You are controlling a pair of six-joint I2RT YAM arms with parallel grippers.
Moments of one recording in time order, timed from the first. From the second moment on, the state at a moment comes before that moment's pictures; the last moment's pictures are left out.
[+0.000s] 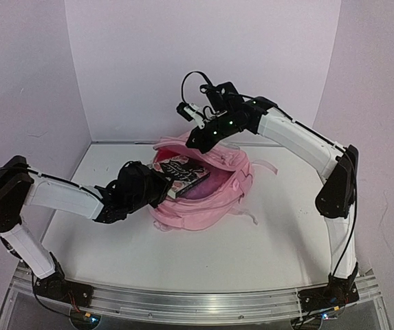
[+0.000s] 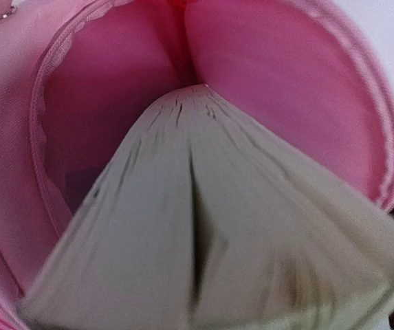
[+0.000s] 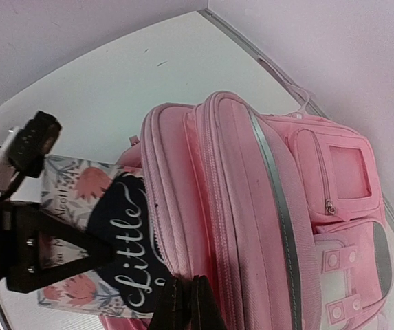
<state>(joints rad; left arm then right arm) -0.88 1.60 0.79 0.49 -0.29 -1.44 0.78 2.15 2.27 -0.84 -0.17 -0.19</state>
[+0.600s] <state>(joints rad) -0.88 1.91 1.12 0.48 -0.31 -1.46 0.77 2.09 2.20 -0.85 -0.27 -0.16</state>
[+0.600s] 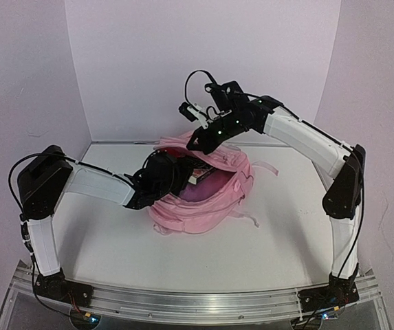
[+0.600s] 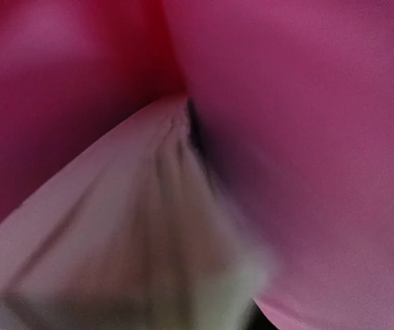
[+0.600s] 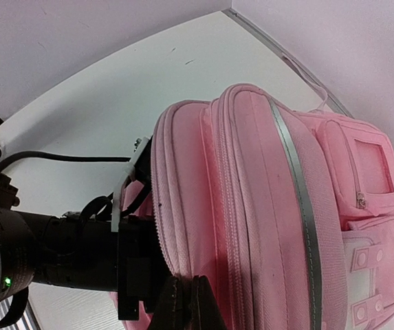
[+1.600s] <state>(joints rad) -0.97 1.66 0.97 0.18 -0.31 -1.50 0.74 2.06 2.18 -0.85 -0.39 -0.12</state>
